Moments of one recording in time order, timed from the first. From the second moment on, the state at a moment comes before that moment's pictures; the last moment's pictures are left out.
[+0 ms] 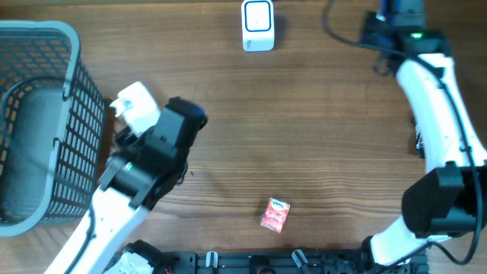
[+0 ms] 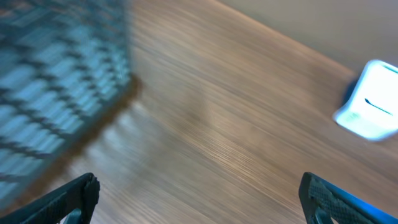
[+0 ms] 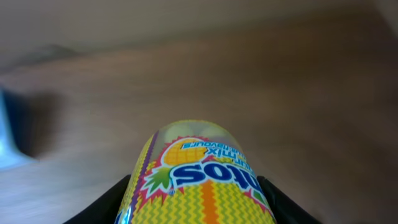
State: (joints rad) left arm -0.53 1.13 1.08 -0.86 -0.68 -0.88; right arm -0.01 1.80 1.66 -0.72 0.27 0.16
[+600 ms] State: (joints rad) left arm -0.71 1.52 1.08 -0.59 -0.12 -0.60; right arm -0.49 1.96 1.63 -0.77 0.20 0.20
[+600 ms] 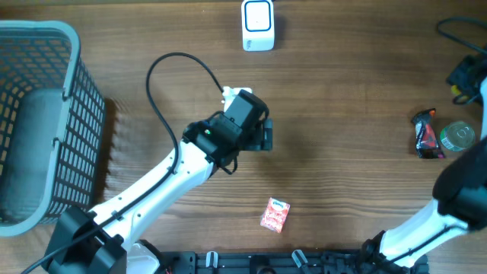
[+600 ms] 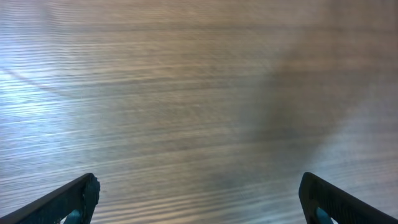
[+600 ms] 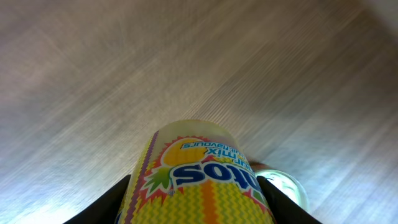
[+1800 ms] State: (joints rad) left arm -0.62 1.29 1.08 -0.86 -0.37 -0.77; right arm -0.33 1.62 1.63 -0.93 -0.05 0.03
